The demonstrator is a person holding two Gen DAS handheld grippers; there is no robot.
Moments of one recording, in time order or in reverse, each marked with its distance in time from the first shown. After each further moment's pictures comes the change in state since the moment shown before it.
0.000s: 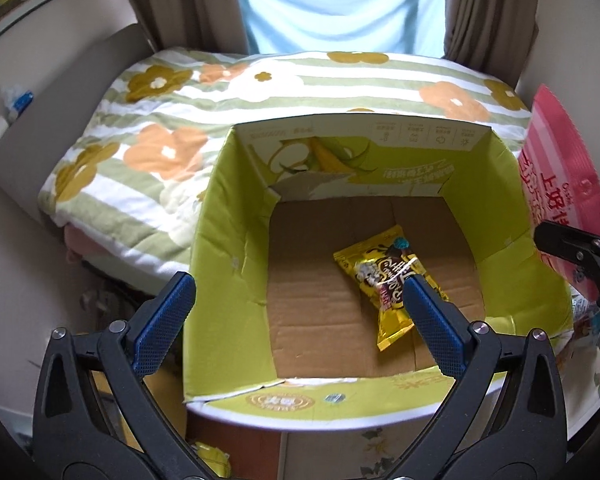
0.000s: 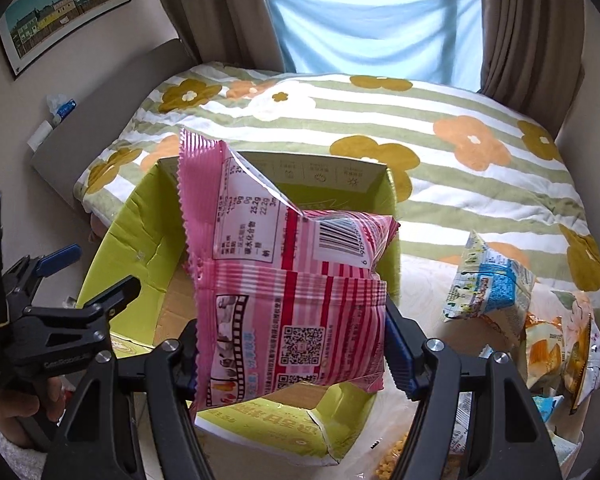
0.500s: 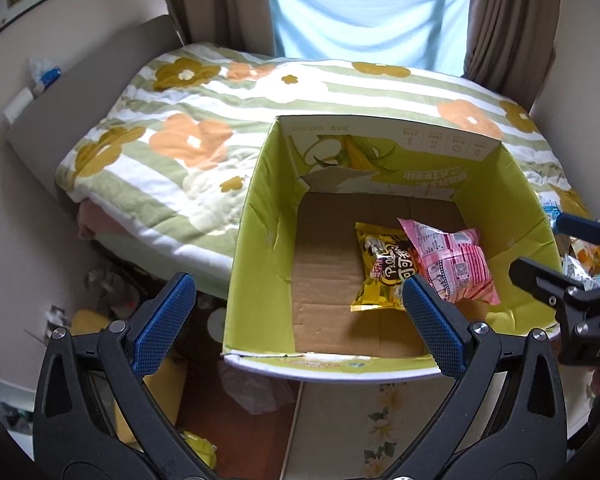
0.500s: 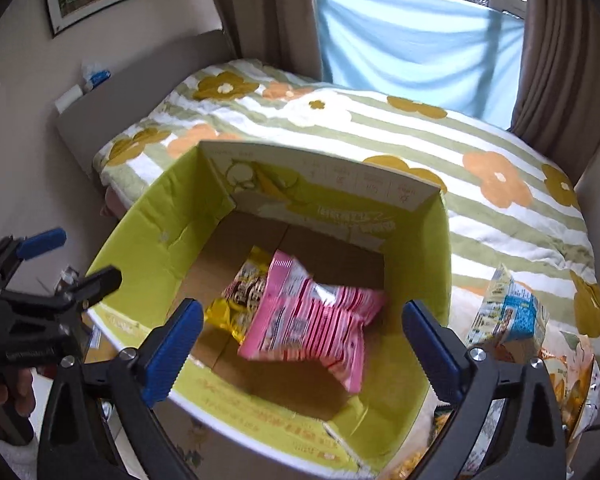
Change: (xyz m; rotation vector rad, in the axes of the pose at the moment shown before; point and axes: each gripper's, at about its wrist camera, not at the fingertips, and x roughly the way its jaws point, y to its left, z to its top) left arm -0.030 0.025 -0.022 -0.094 -0.025 0.019; right arm 0.001 0.036 -0.020 -0.154 -0.039 0.019
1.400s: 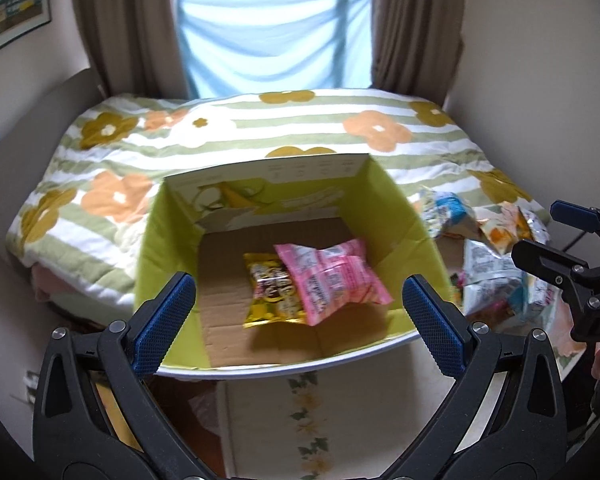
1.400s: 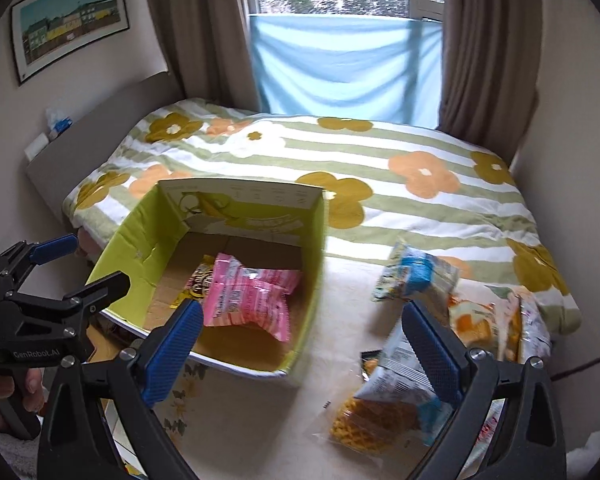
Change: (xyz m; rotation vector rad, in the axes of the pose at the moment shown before) left arm -0.064 -0.088 0.002 0.200 -0.107 -0.243; right arm -0.113 -0.049 -0.045 0.171 -0.131 -0.198
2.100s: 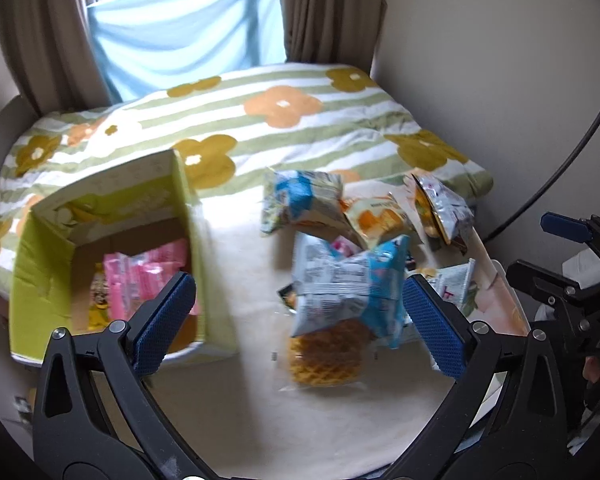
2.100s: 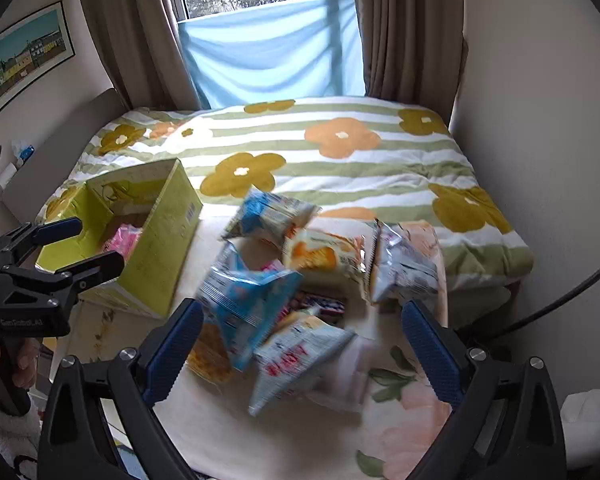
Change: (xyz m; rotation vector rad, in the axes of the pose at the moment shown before) left arm 0.038 -0.223 0.005 0.123 0.103 -0.130; right arm -0.047 -0.198 -0.081 0.121 0.069 -0.034
